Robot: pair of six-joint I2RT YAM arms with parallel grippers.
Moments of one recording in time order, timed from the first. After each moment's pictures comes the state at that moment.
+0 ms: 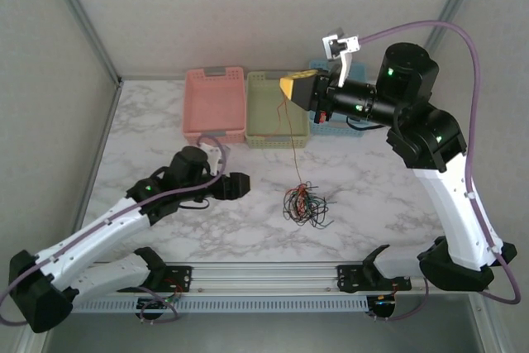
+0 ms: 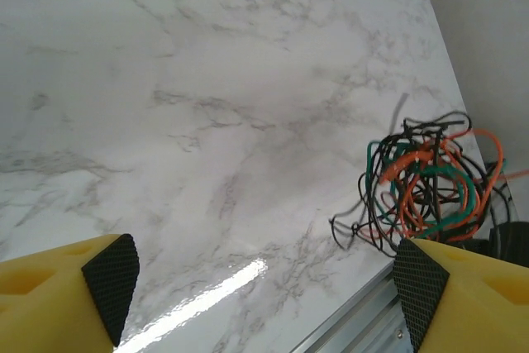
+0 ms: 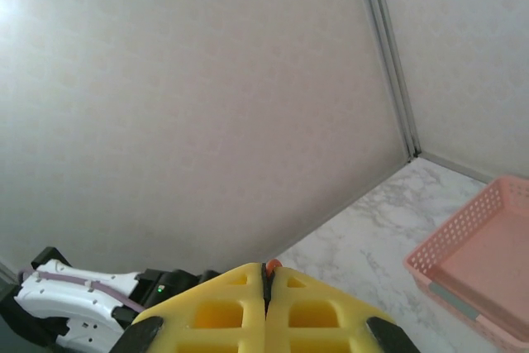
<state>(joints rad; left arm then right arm) -0.77 0.99 0.79 -0.46 0.19 -0.64 0.67 1.31 1.96 -0.73 -0.55 0.35</state>
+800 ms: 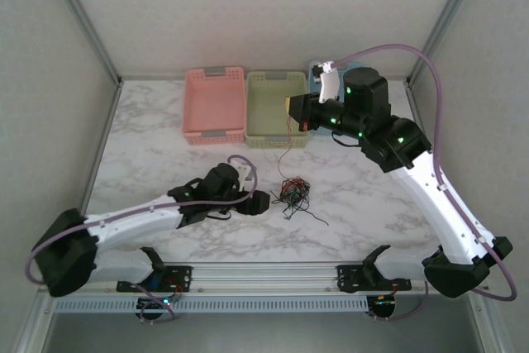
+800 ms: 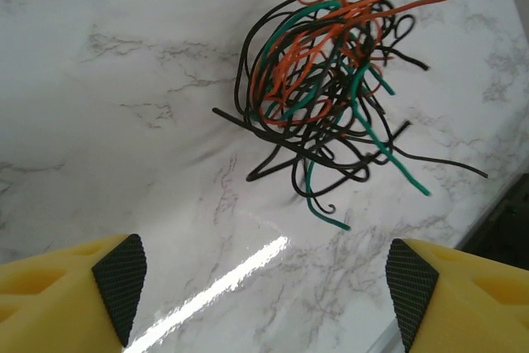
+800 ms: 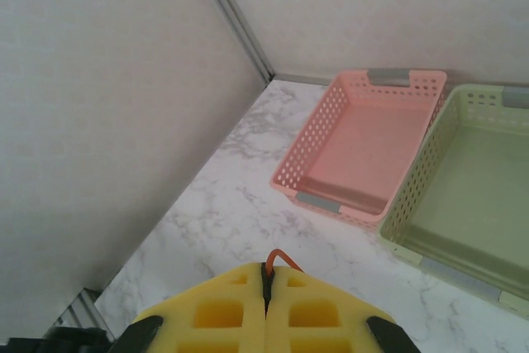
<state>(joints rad) -0.90 1.27 0.64 -0.11 0.15 -0.63 0.67 1.26 1.63 -0.71 -0.21 0.38</state>
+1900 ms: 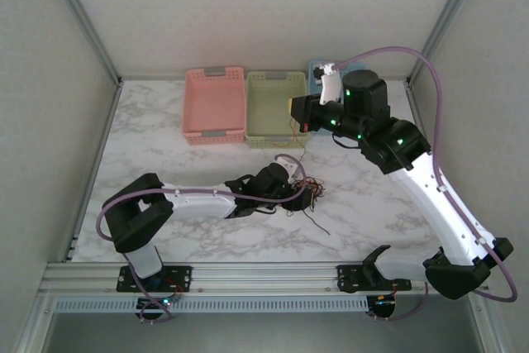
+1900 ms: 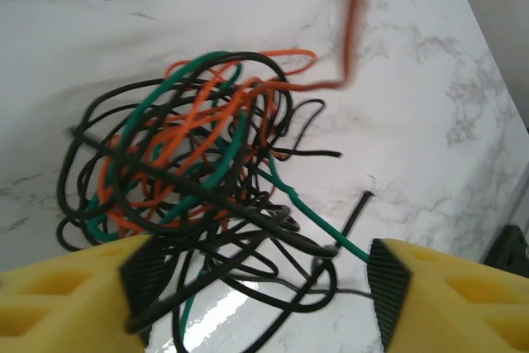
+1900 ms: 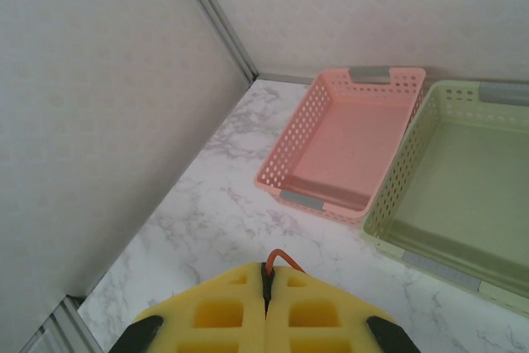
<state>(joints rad) -1.07 1.72 0.93 0.13 0.04 -0.68 0.67 1.25 1.60 -0.71 -0.18 0.38</state>
